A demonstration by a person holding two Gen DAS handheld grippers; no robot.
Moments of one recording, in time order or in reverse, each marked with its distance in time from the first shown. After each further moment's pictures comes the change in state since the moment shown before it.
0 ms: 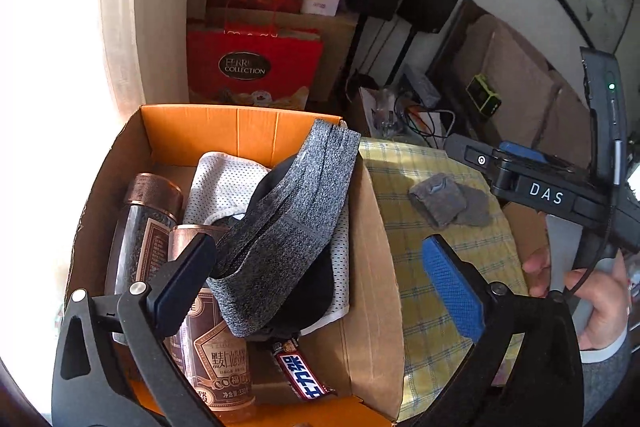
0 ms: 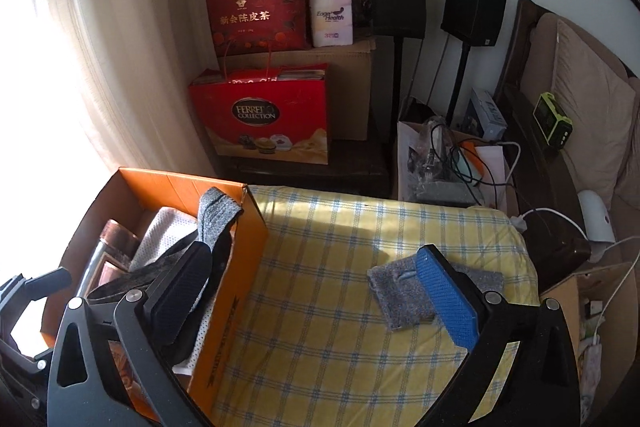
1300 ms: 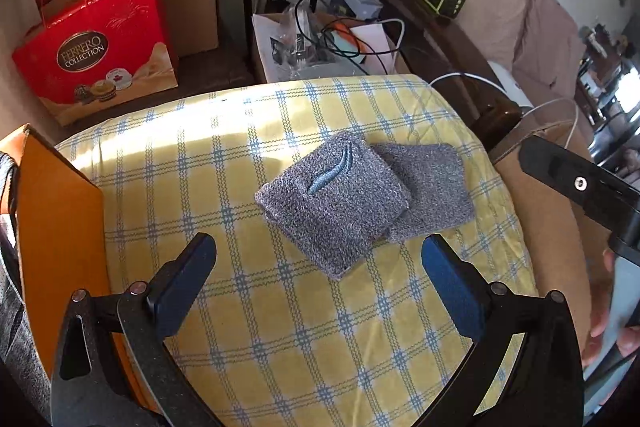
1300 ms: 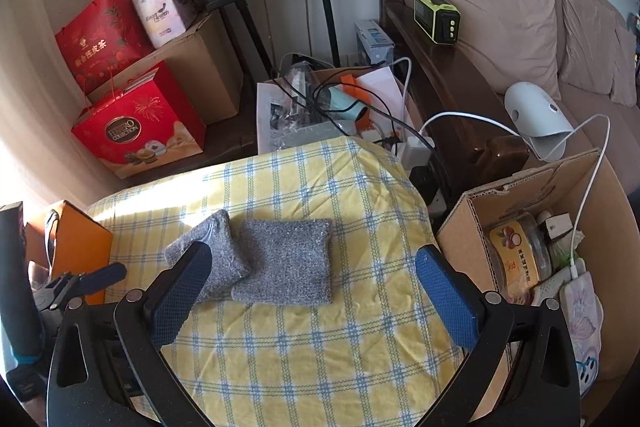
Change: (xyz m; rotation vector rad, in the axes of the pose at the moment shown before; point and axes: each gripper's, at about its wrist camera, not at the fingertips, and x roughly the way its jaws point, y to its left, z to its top) left arm 0.201 -0.173 0.009 0.223 0.253 -0.045; right arm 0.016 -0.199 -0.060 0.329 0.086 -0.134
